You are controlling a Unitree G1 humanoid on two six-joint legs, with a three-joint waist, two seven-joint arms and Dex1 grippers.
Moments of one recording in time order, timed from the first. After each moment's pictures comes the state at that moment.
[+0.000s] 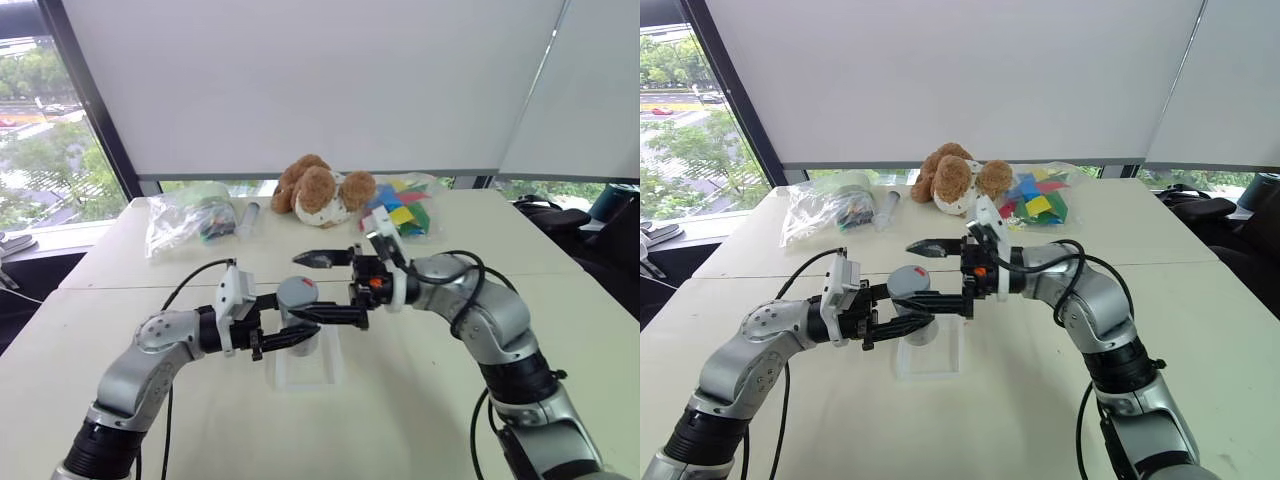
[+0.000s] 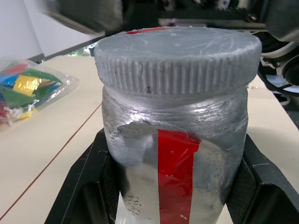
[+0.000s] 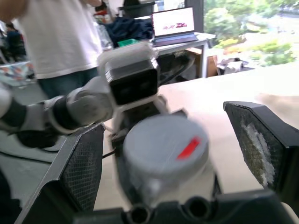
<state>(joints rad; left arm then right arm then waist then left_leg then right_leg) -0.39 0.54 -0.03 -0.25 -0.54 0.33 -1.04 -0.82 -0.42 0.15 -0.19 0.56 0.62 1.01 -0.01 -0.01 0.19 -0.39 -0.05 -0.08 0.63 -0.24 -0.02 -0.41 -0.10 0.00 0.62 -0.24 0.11</state>
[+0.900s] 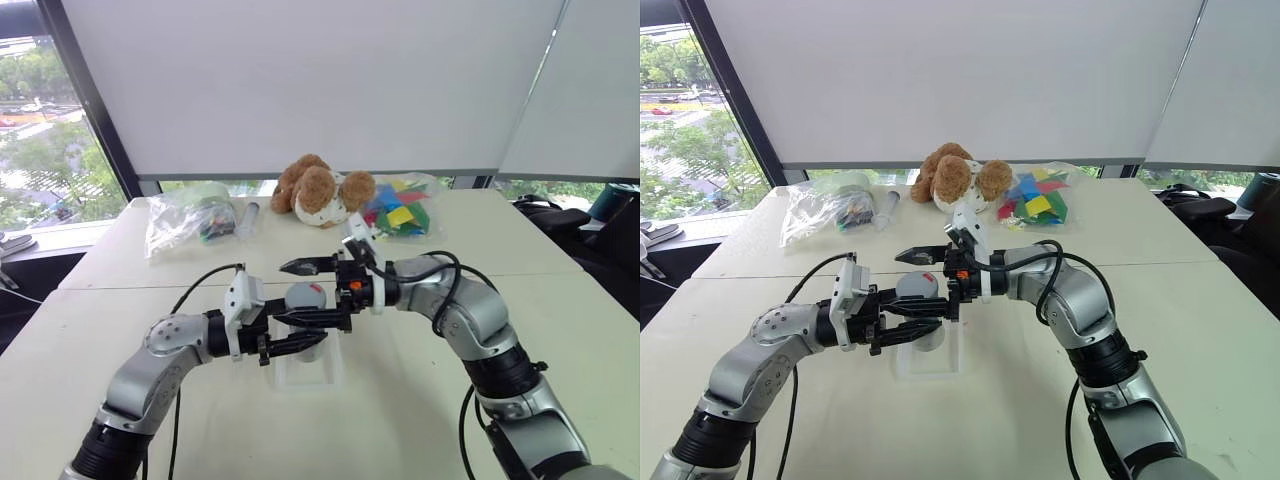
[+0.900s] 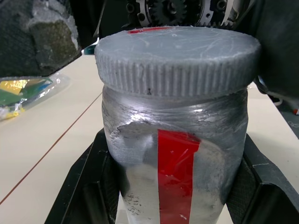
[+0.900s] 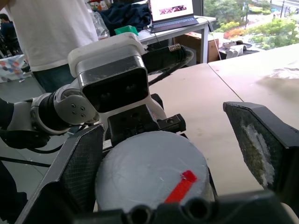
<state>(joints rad) -0.39 0.53 -0.06 -0.25 -0.53 0.33 -1.04 -0.83 -0.39 0.21 -0.14 0.53 0.65 1.02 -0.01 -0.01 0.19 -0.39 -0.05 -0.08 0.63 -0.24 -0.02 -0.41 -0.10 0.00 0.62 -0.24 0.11</state>
